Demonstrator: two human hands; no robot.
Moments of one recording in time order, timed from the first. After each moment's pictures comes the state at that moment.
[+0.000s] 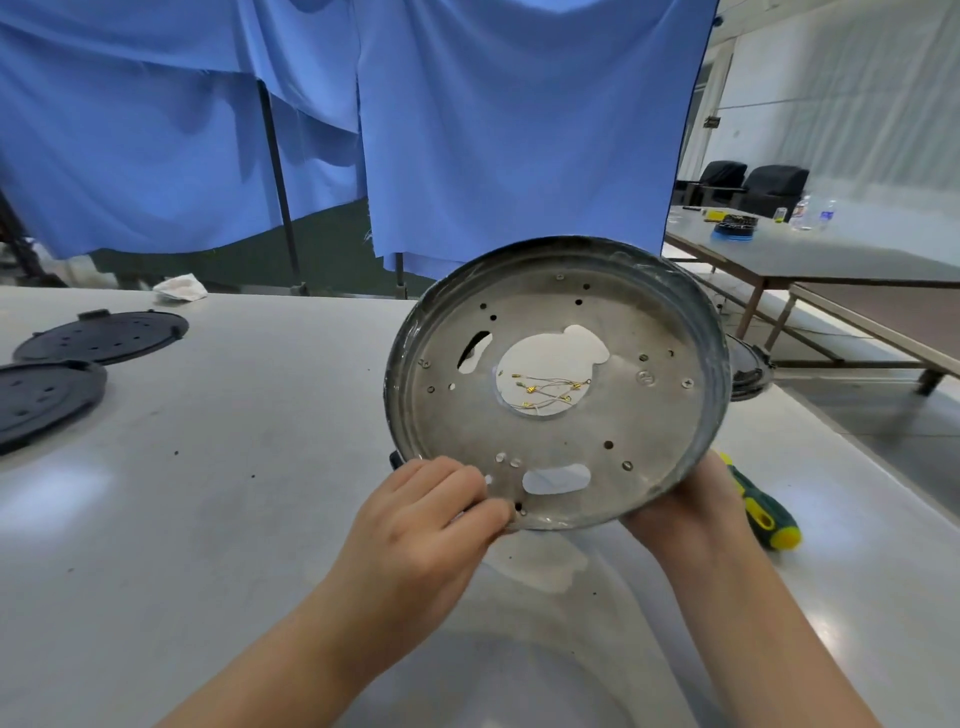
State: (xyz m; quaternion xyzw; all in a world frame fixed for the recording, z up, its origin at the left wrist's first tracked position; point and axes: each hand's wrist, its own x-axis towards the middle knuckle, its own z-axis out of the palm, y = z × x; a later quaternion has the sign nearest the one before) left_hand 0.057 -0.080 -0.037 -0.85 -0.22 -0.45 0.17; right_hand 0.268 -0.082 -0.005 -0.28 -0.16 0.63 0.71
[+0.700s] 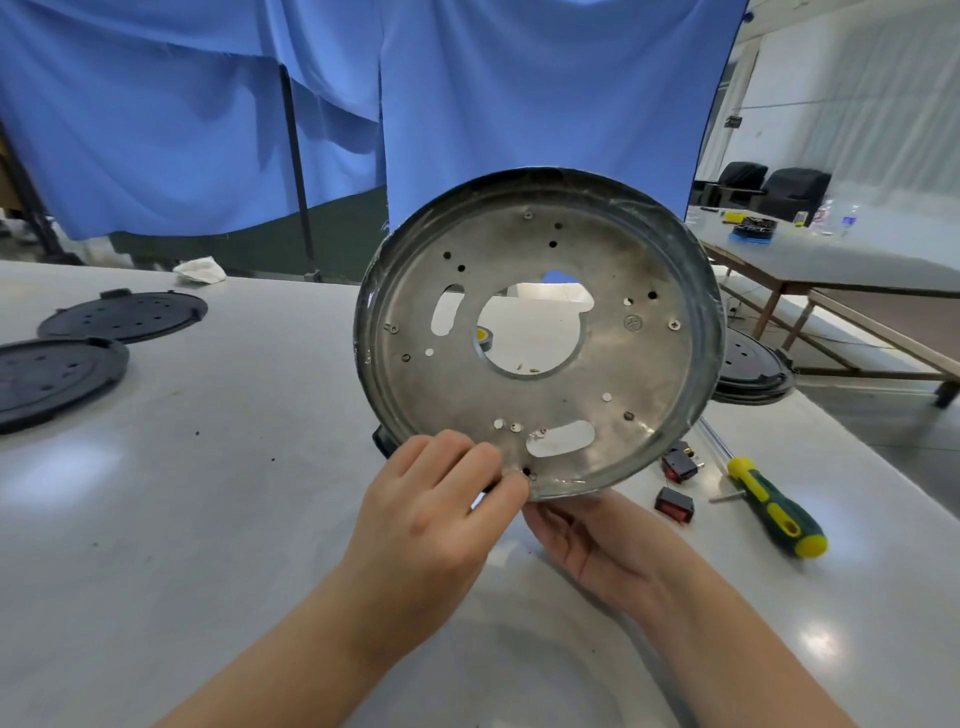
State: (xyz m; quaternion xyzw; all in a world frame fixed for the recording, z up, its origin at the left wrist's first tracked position) left_hand 0.054 -0.087 -0.026 -0.81 -0.28 -0.44 0.26; right_hand 0.223 -0.081 -0.037 -0.37 -0.23 0.73 0.52
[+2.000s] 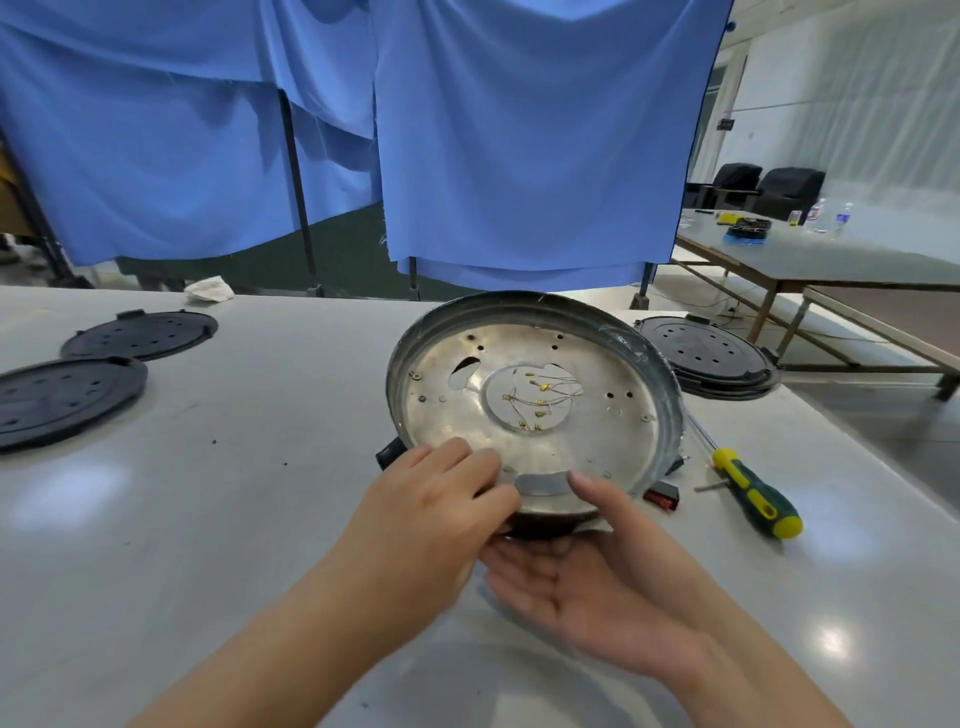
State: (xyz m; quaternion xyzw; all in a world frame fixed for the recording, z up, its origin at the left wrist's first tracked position) left_hand 0.044 -0.106 -0.003 -0.88 -0.30 -0.30 0.21; right_hand 0.221 -0.136 -0.017 -0.30 -0.17 0.84 0.42
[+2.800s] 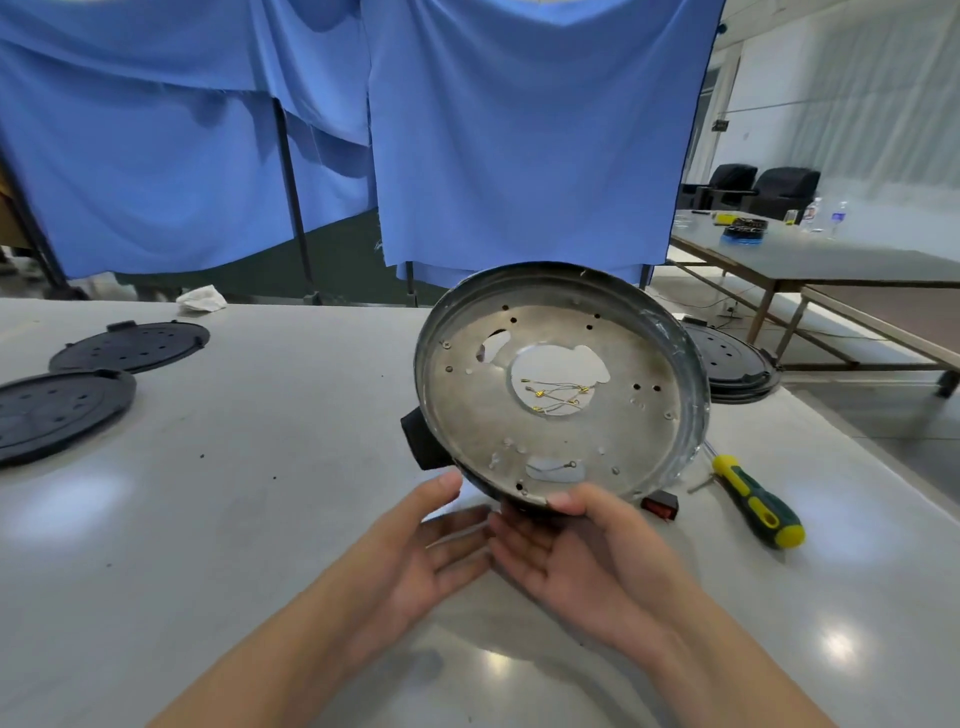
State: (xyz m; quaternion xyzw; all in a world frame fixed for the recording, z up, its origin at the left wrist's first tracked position) left_hand 0.045 -0.081 -0.045 -0.31 -0.36 -0.41 -0.78; right_hand 0.221 -0.109 -0.032 -0.31 -0.16 0.78 0.51
